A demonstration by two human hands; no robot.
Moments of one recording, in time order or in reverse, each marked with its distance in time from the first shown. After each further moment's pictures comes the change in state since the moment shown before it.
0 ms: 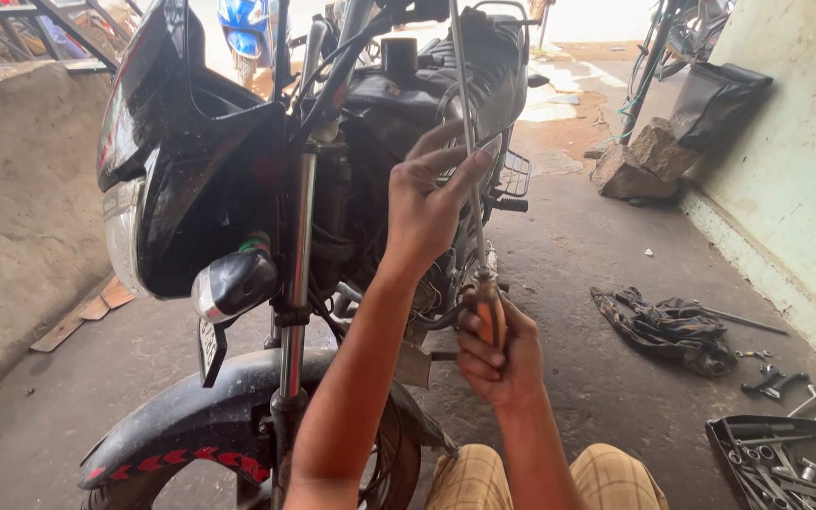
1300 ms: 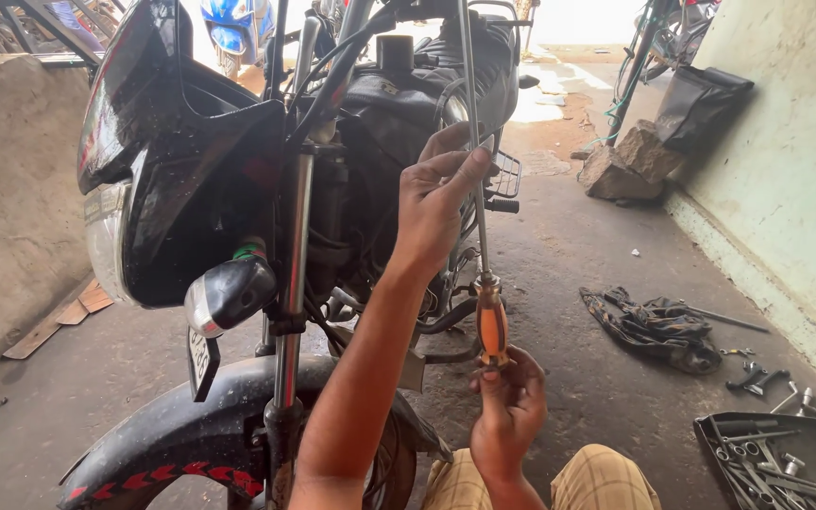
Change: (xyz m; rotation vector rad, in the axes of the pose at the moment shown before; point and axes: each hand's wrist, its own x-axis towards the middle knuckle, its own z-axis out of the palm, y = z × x) left_hand 0.008 -0.036 0.005 -0.232 -0.028 0.074; right_hand -0.047 0.064 -0.025 -0.869 0.439 -0.802
